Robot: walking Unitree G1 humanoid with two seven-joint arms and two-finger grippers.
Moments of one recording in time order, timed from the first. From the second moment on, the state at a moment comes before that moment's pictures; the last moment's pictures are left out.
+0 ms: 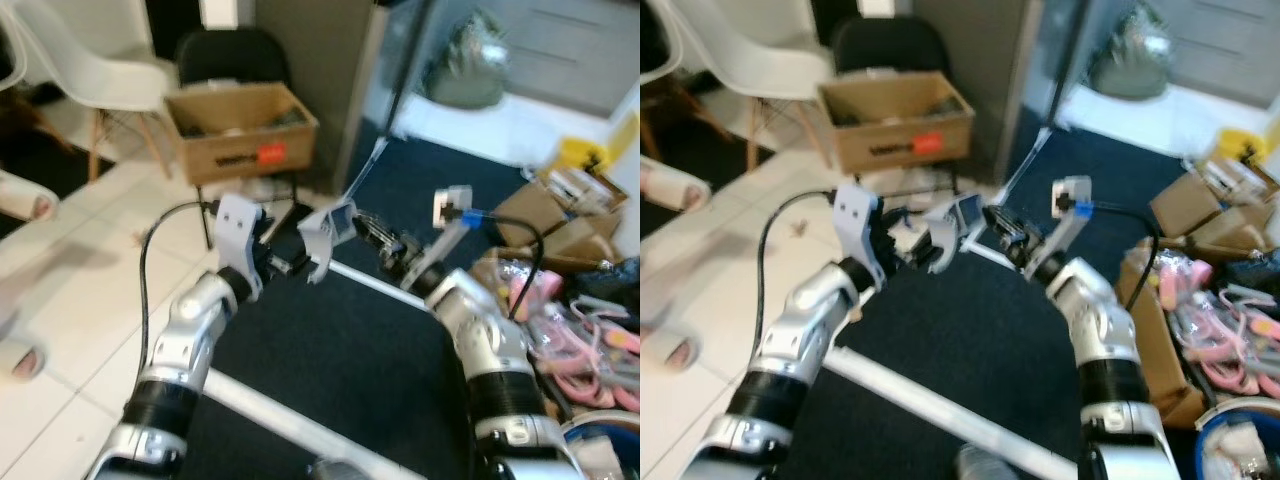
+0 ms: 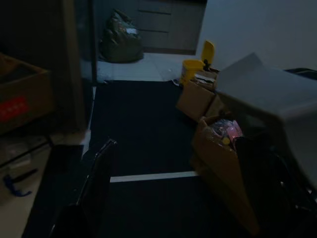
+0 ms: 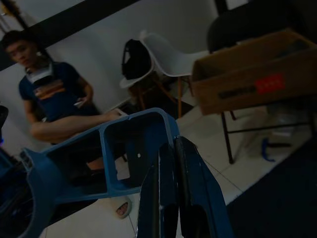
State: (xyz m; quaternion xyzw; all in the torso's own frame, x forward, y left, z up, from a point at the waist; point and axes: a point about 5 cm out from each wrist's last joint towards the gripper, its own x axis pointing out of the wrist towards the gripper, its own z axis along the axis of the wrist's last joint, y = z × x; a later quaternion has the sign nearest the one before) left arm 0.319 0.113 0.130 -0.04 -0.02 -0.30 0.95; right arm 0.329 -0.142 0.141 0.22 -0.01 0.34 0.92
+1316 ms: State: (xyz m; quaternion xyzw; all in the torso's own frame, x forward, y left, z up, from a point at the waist) left arm 0.320 0.120 0.134 -0.08 -0.04 -0.28 0.95; right arm 0.330 -0.141 0.143 0.22 -0.02 0.34 0.92
